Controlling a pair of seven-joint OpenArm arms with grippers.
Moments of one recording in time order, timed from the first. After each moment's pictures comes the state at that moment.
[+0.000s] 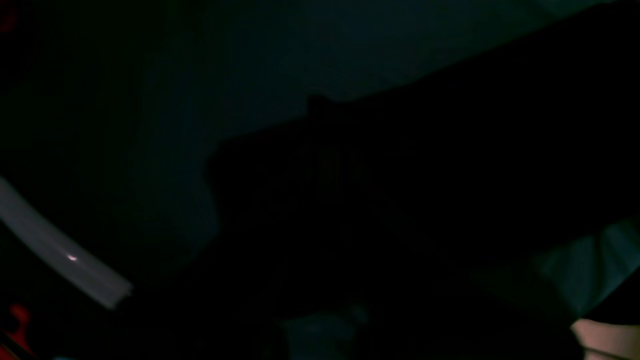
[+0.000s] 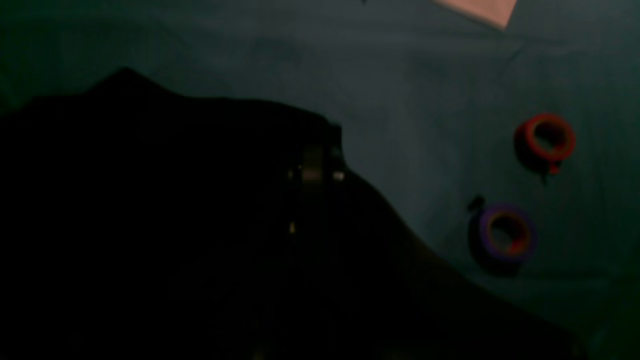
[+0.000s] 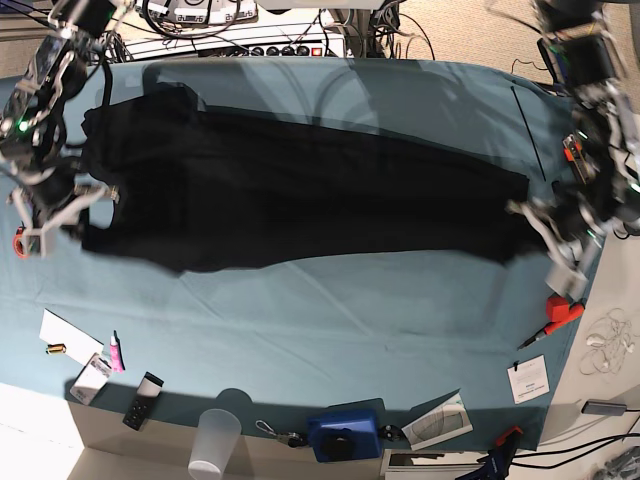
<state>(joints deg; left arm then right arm) -3.3 -18.9 -20.2 93.5 -45.0 -30.0 70.1 -8.0 21.6 34.3 109.2 26.8 25.2 -58.4</state>
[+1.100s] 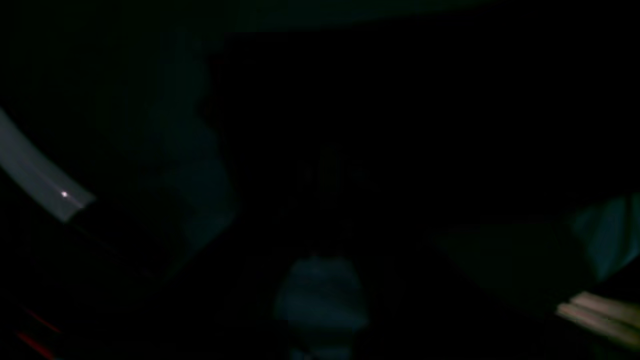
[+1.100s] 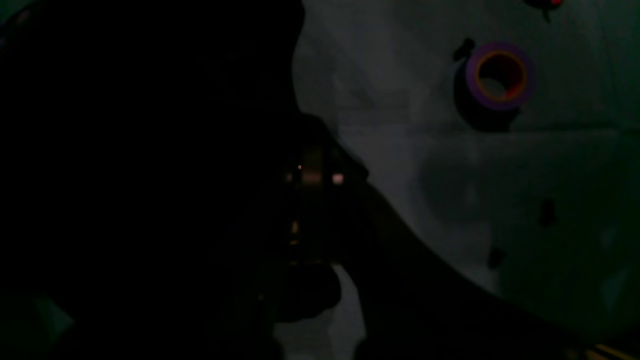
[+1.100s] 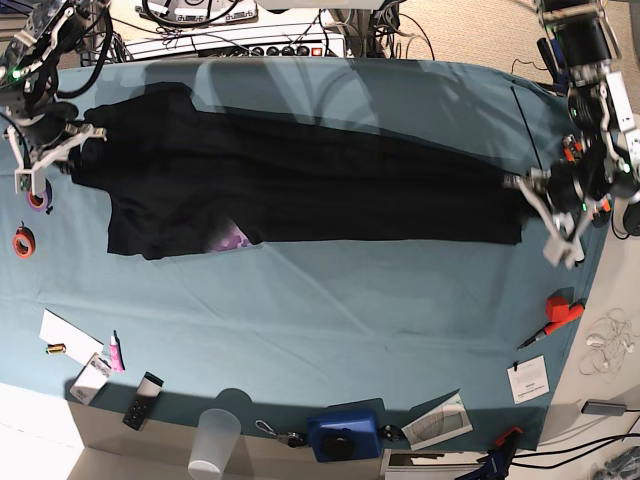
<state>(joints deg) 2.0 -19.0 -20.2 93.5 -42.1 -31.6 71.4 -16.7 17.3 46.9 109.2 29.5 31.7 -62.8</state>
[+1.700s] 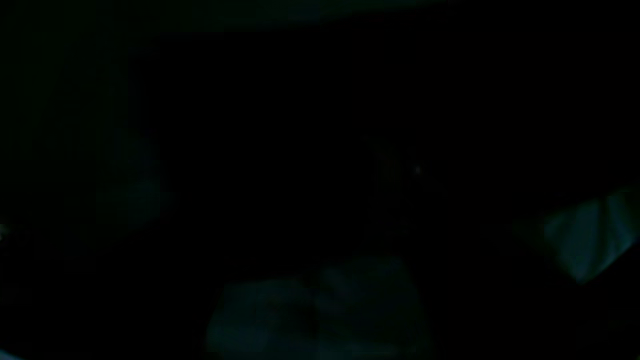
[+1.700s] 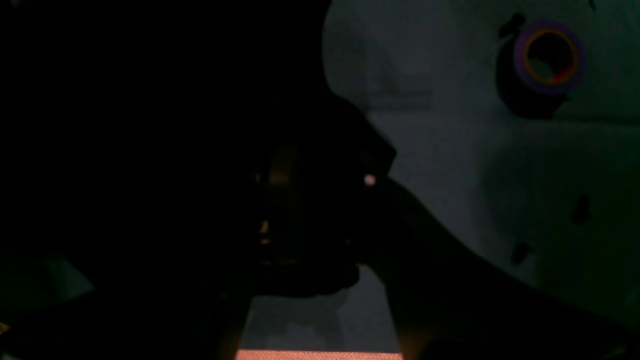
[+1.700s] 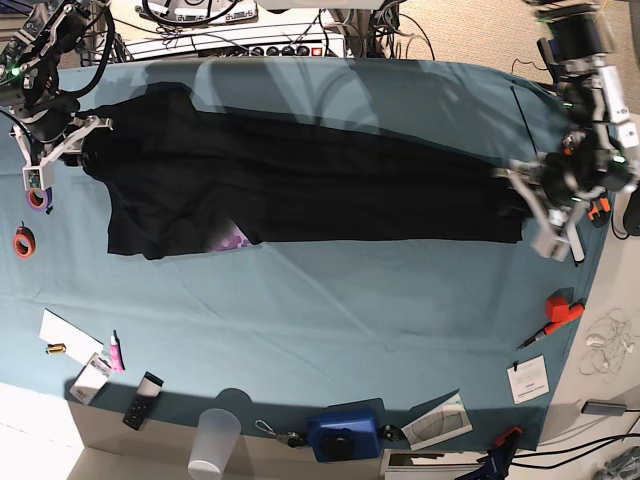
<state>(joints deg) 2.4 -14.9 -20.2 91.2 -41.0 -30.8 68.4 -16.7 17.5 46.9 109.2 33.1 35.3 -68.6</state>
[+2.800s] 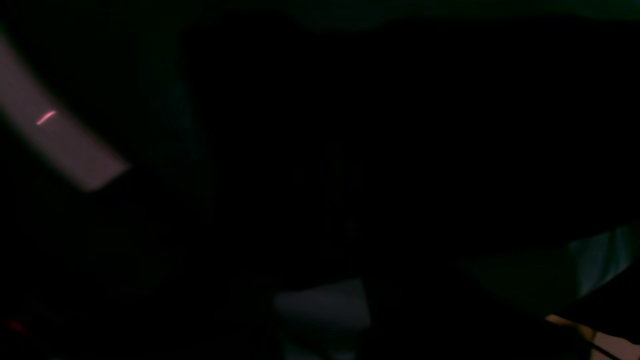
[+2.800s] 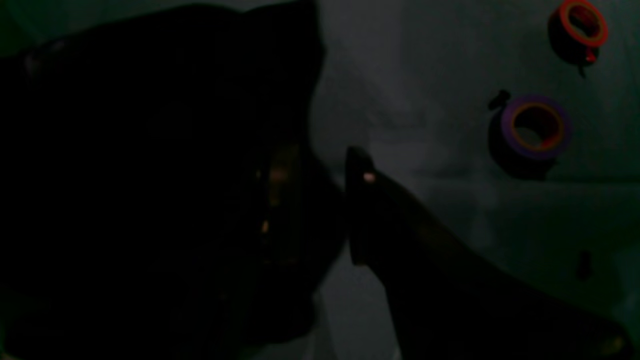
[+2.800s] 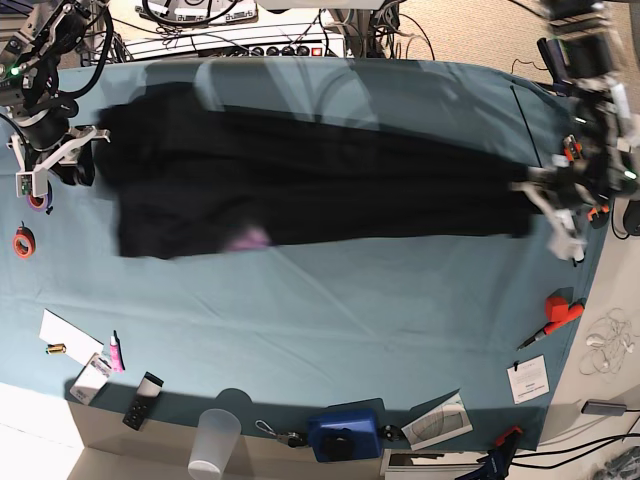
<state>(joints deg) -1.8 -23.2 -20.0 81.8 -46.2 -25.4 72.2 -16.7 17.5 46.9 109.2 35.7 35.1 -60.4</state>
